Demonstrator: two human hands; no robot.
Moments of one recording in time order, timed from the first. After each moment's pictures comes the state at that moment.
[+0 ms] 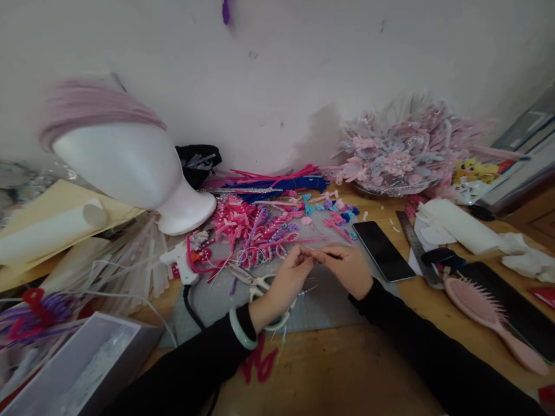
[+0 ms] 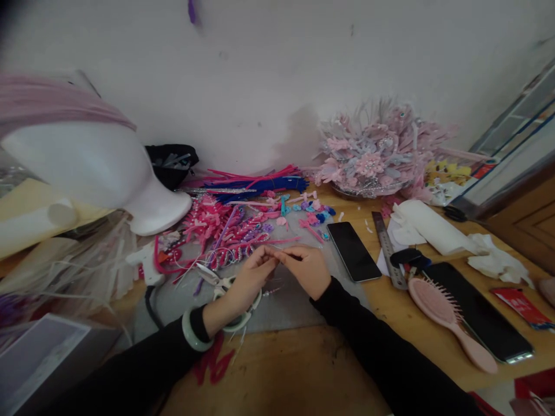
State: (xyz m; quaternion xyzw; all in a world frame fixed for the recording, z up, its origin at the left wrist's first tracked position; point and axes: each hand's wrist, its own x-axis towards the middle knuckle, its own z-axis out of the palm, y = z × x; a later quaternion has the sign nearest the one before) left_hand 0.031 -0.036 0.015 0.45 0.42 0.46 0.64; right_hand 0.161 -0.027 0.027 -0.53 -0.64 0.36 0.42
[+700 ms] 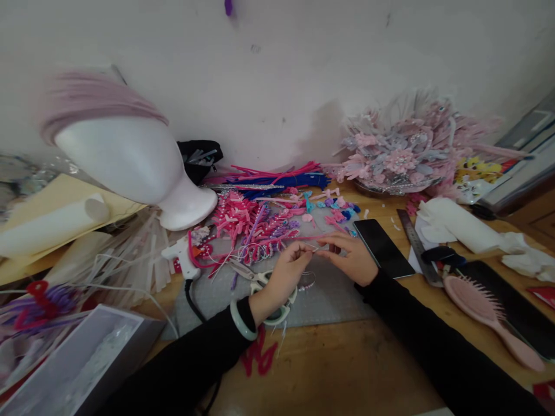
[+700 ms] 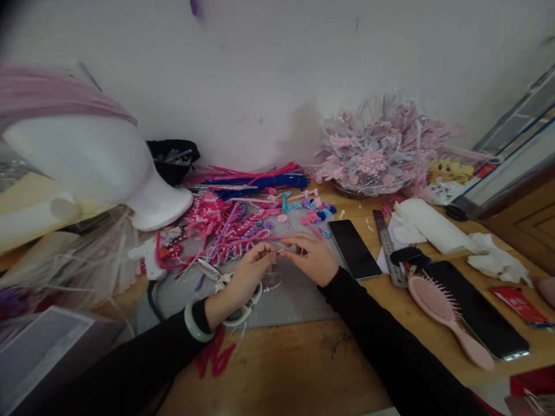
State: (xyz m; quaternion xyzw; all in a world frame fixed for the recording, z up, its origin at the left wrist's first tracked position) left_hand 0.027 -0.033 0.011 0.47 0.43 0.47 0.61; right_hand 0.178 -0.015 0.026 -0.47 -0.75 0.27 0.39
